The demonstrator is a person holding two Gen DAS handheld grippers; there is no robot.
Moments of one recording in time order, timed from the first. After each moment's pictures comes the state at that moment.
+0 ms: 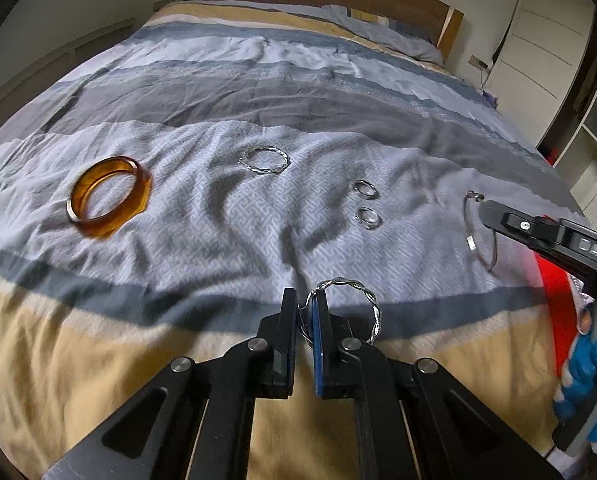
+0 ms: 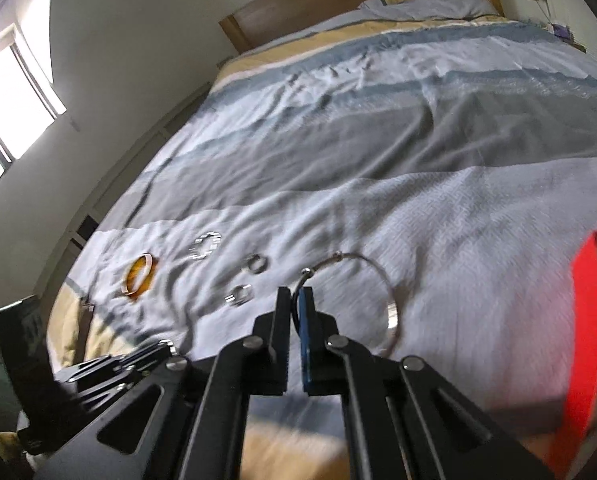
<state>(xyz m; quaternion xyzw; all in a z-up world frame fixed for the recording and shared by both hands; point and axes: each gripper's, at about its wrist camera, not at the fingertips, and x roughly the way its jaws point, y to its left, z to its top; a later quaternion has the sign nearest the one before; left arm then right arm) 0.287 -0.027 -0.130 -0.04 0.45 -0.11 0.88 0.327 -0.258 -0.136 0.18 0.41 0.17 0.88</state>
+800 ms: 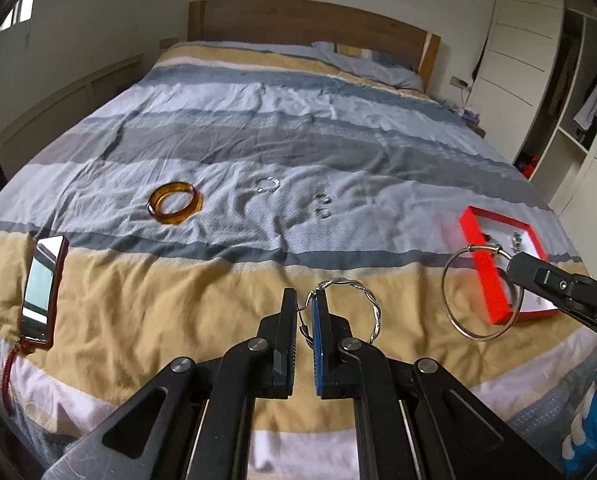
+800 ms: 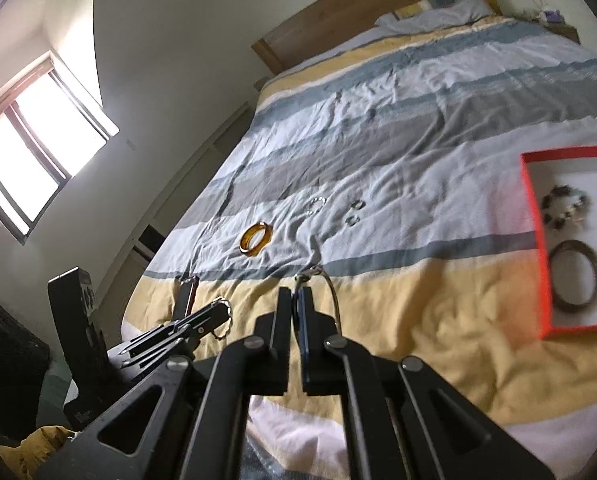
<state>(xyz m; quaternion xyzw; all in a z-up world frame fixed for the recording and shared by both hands) 0.154 -0.019 -0.036 -0.02 0.40 -0.11 0.91 0.145 -0.251 -0.045 0.24 0.37 0.21 0.87</state>
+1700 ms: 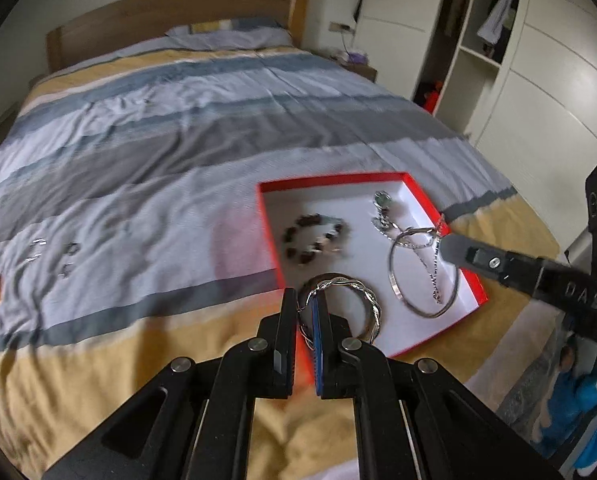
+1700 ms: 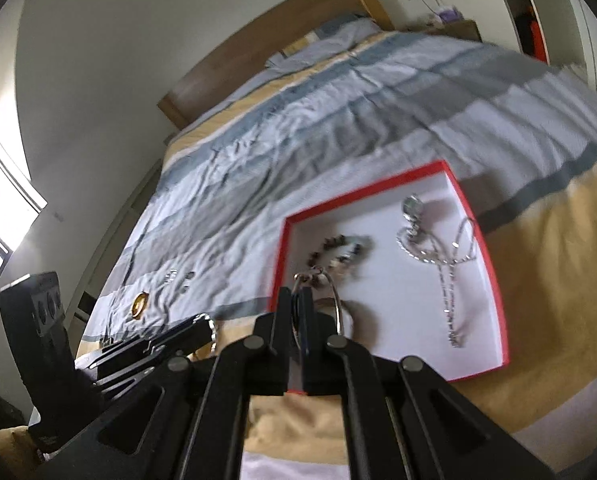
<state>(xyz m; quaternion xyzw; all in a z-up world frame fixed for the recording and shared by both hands) 0.193 -0.292 -0.065 0.07 0.43 -0.28 0.85 0.146 -0.485 -0.085 0.29 0.36 0.06 0.88</state>
